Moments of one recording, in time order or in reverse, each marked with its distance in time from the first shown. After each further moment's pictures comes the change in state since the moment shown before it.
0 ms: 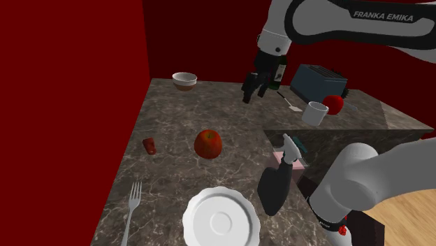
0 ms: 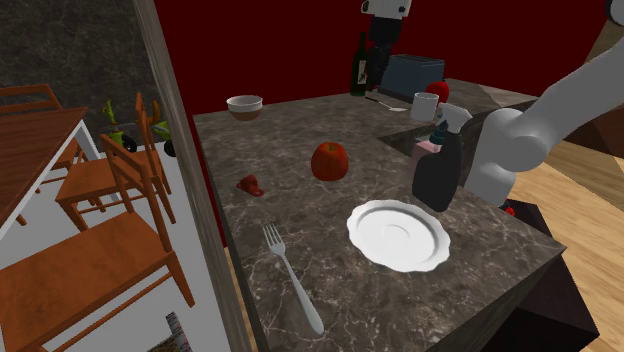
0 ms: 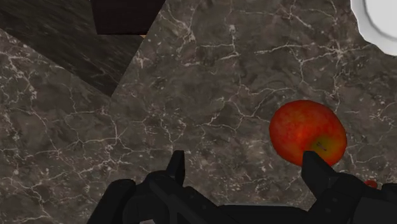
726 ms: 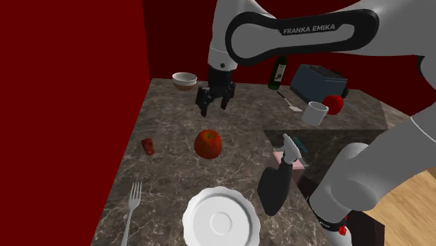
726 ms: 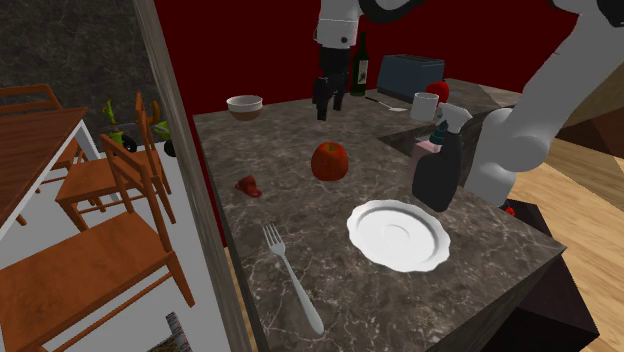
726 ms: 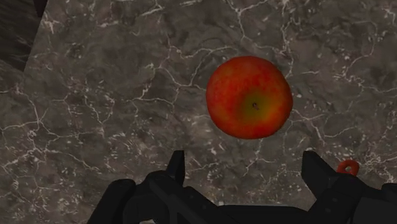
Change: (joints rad) arm 0.018 0.347 0.186 0.157 0.009 0.163 0.252
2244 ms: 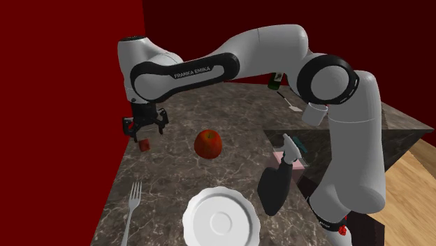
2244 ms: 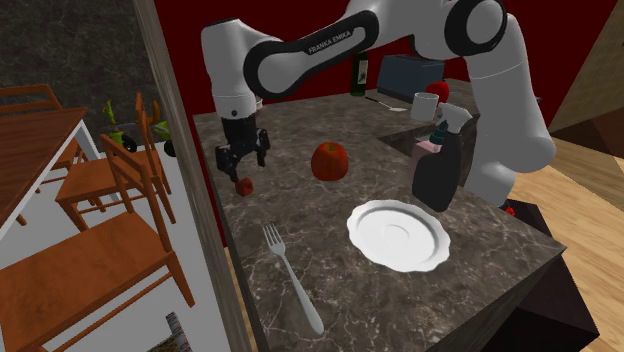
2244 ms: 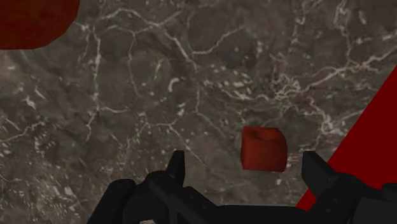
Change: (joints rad) arm 0.171 0.829 0.104 0.691 -0.280 0.018 0.438
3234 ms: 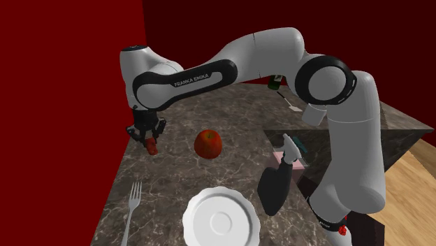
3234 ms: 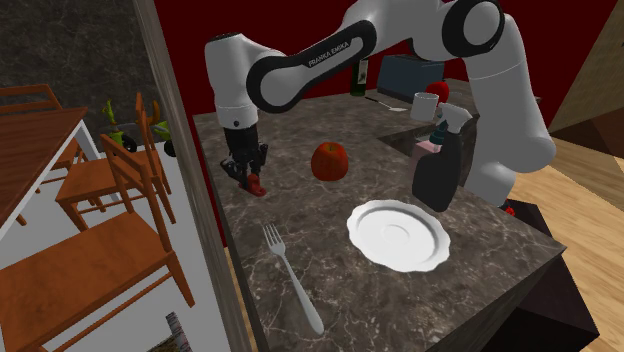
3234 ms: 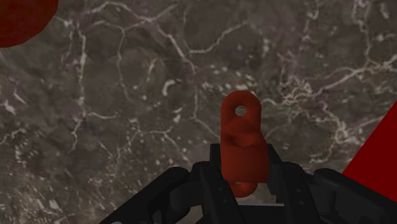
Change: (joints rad) arm -0.002 0.012 -0.004 -0.043 -0.007 0.057 0.006
